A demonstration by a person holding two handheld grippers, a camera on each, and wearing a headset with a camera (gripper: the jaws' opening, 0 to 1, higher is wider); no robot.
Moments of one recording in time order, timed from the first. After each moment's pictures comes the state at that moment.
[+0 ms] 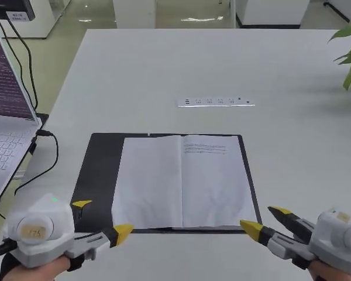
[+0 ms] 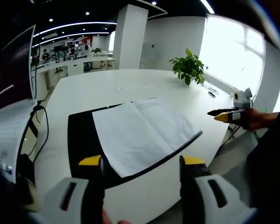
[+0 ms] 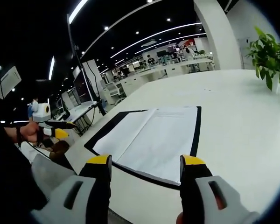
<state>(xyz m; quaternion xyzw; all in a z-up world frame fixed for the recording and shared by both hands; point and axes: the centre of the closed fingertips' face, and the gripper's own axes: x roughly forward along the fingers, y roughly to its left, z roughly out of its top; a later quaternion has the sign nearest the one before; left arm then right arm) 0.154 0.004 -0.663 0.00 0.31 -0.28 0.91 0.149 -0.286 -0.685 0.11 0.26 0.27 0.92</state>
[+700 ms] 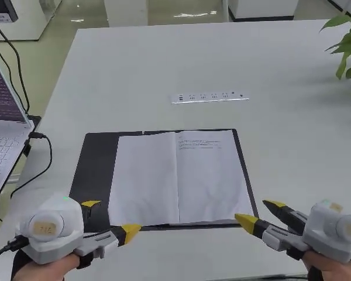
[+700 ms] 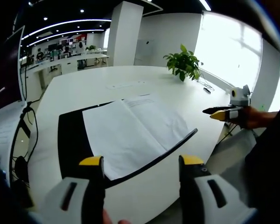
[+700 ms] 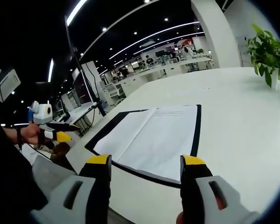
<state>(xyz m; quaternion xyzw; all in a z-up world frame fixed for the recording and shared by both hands) 0.154 -0.026 -0.671 0.01 0.32 -0.31 0.89 0.147 -0.285 -0.689 0.12 0.26 0.27 0.92</state>
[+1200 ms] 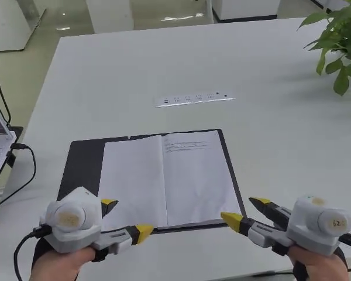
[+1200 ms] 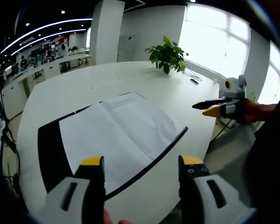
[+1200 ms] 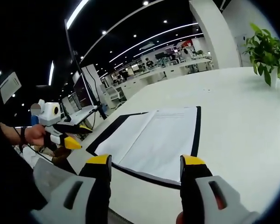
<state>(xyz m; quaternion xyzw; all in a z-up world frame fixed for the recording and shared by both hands) 0.166 -0.093 -0.680 0.05 0.32 -0.38 0.86 0.147 -0.288 -0.684 0.13 0.25 0.27 0.92</state>
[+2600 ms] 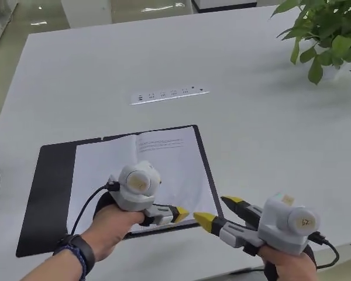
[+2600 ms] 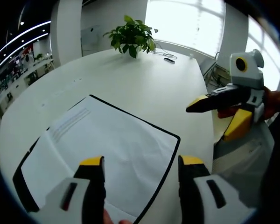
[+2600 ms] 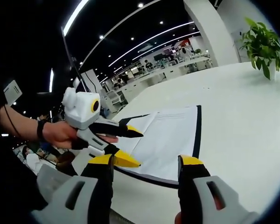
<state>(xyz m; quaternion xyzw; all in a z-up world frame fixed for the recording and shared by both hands) 0.206 -0.239 -0.730 0.14 0.34 -0.49 0.79 0.149 -0.291 -0.682 0.16 0.24 0.27 0.92</state>
